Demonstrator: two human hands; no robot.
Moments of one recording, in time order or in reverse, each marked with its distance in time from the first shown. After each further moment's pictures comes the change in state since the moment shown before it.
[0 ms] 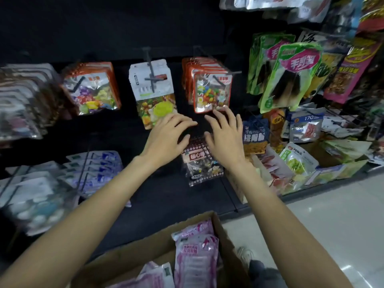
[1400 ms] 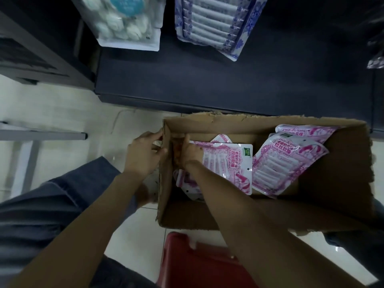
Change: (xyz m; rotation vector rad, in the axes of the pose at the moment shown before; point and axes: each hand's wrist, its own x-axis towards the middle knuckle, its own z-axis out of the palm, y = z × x) left_hand -0.514 -0.090 0.007 -0.260 -0.523 -1.300; right_hand -0.398 -0.347 0.330 0.122 -1.422 0.148
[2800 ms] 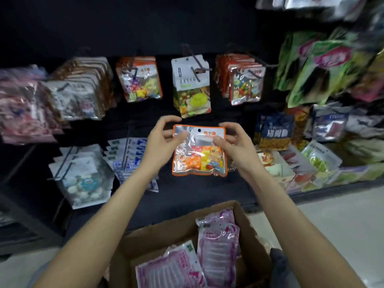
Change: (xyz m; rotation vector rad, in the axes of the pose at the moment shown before) left_hand -0.066 0.408 -0.136 -0.710 0.091 0.753; right_hand -0.326 0.179 -0.428 1.308 0.772 -0.619
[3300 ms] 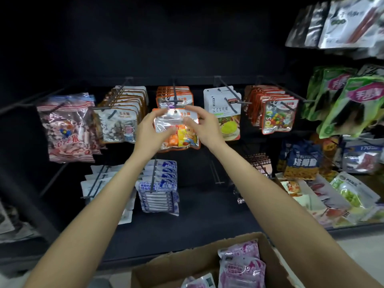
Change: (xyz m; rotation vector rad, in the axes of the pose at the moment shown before) left_hand 0.075 0.003 -0.118 0.373 0.222 0.150; right_hand 0.129 -0.025 0.151 -0.387 -0.077 -0.336
